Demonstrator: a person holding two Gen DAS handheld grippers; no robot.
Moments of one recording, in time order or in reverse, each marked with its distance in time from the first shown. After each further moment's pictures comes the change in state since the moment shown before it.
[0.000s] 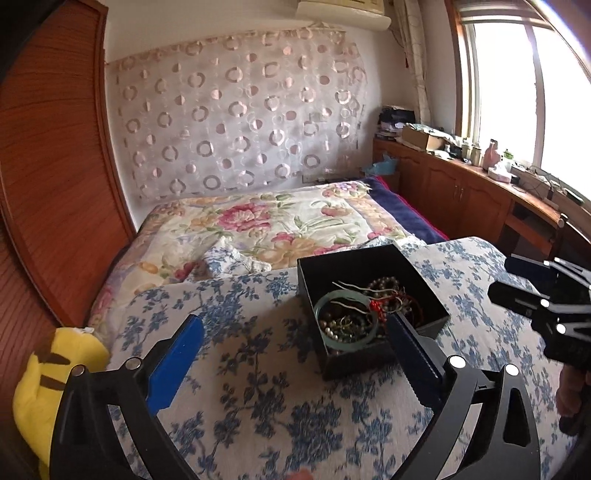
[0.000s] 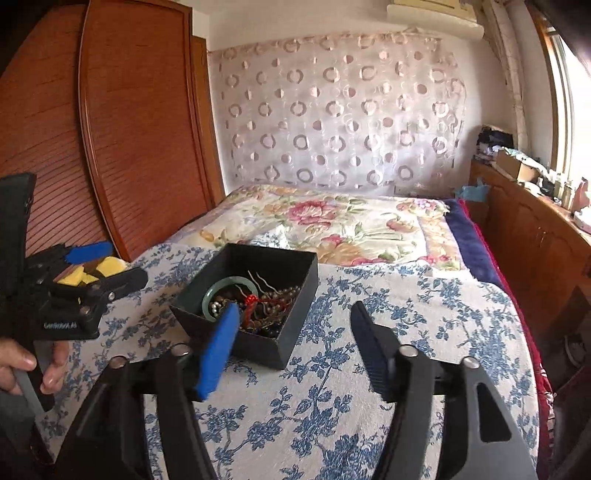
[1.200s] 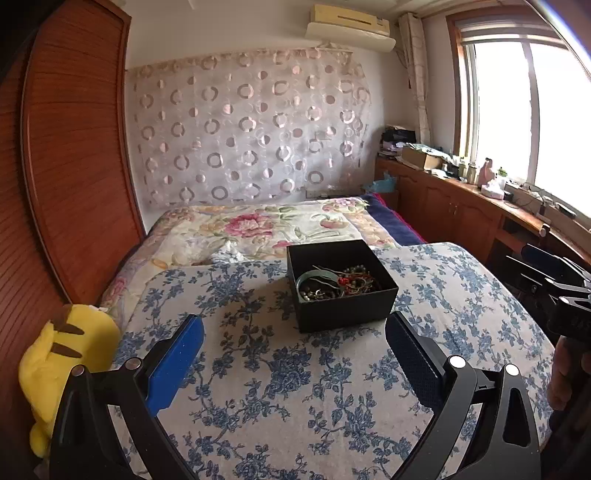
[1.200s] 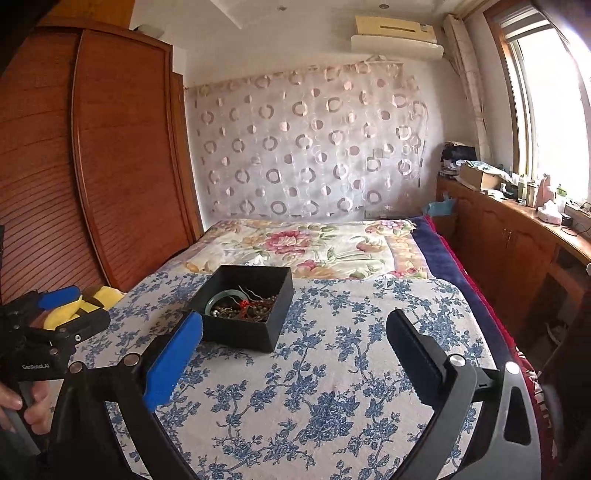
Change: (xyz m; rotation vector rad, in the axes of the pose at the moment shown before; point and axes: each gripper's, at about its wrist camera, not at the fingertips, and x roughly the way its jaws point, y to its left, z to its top) left arm -0.082 -0.022 -0.038 -0.053 -0.066 0.019; right arm -0.085 0.003 -0.026 0.068 -0.134 -0.097
